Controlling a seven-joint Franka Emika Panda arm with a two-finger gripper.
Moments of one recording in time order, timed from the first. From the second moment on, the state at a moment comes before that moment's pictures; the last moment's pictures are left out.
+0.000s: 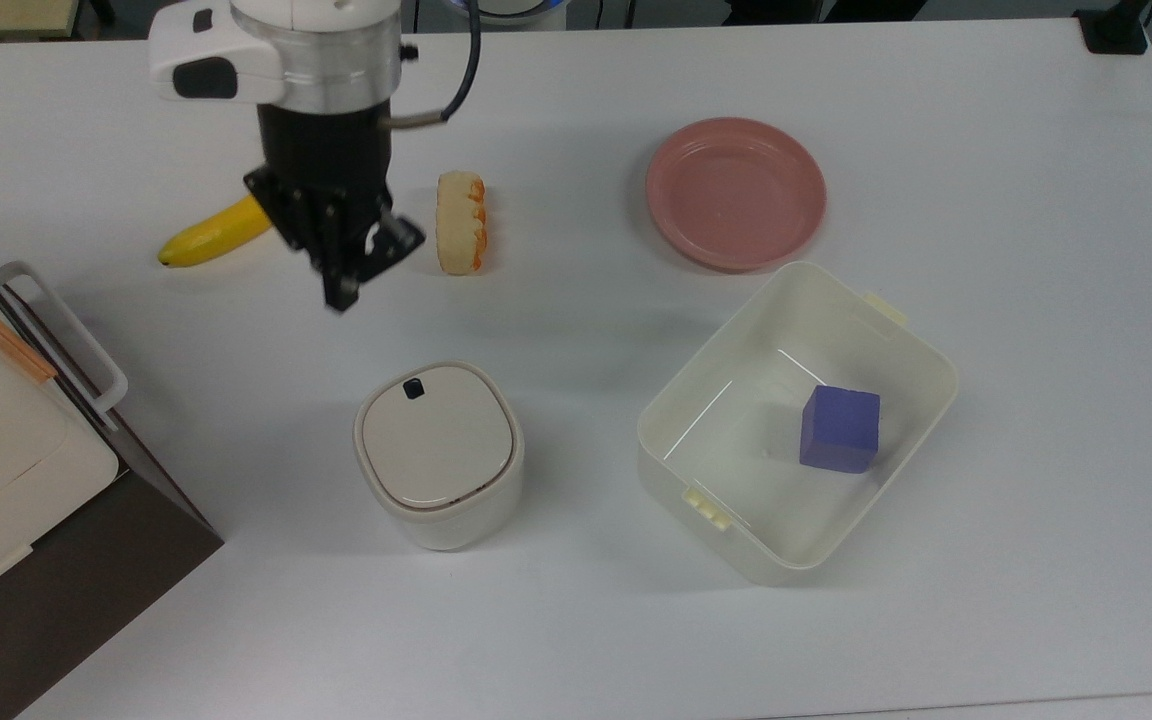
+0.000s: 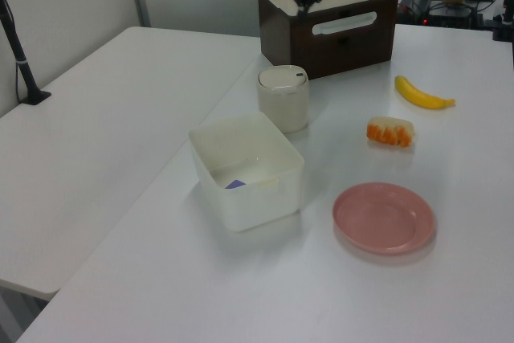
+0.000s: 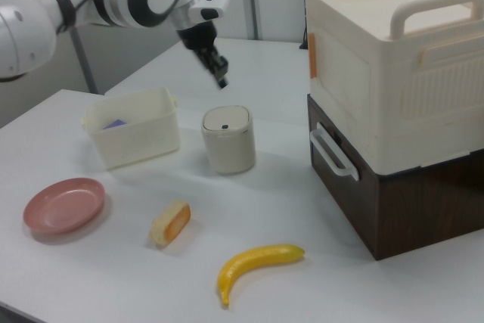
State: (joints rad) arm 0.14 0.39 -0.27 -1.29 0.01 1.99 0.43
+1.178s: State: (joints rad) arm 0.15 0.02 -0.26 -1.58 0.00 1.68 -0.04
